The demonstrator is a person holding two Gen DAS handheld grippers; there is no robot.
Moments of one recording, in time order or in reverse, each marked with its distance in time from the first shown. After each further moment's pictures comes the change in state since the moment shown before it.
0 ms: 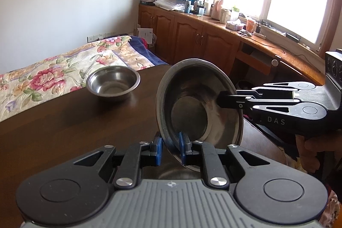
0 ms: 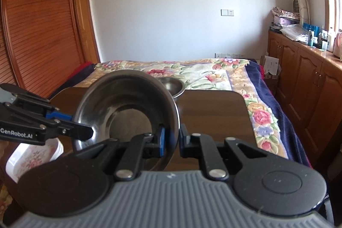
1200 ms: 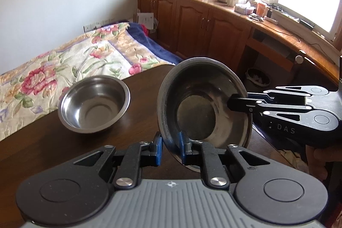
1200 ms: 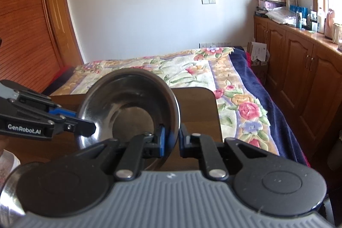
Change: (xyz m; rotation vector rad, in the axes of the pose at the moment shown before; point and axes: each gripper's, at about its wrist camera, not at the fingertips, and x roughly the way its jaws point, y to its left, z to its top) left arm 0.099 -0.006 0.067 0.038 0.104 0.033; right arm 0.044 -0.069 0.017 0.088 0.032 -0.049
